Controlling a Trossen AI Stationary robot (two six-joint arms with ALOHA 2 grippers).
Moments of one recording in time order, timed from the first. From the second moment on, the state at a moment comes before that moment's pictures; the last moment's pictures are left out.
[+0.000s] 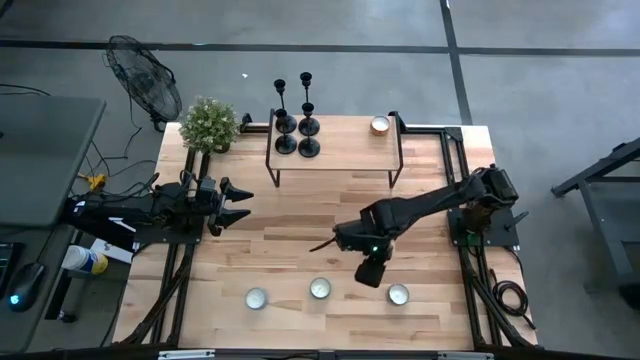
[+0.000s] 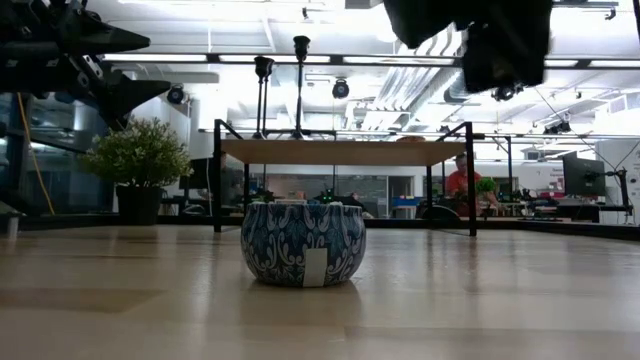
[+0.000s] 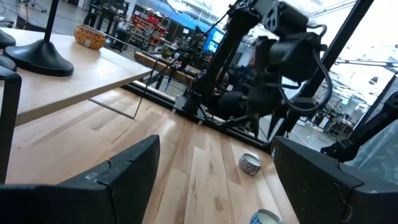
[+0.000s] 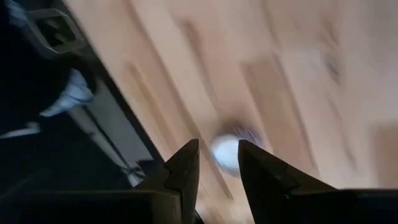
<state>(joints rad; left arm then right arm) -0.05 0.01 0.01 0.10 -0.11 -0.42 0.24 1.80 1.51 -1.13 -0.46 0.70</state>
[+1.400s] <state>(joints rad) -0.05 0.01 0.01 0.10 -0.11 -0.42 0.37 1.76 1.43 -0.88 -0.02 0.25</state>
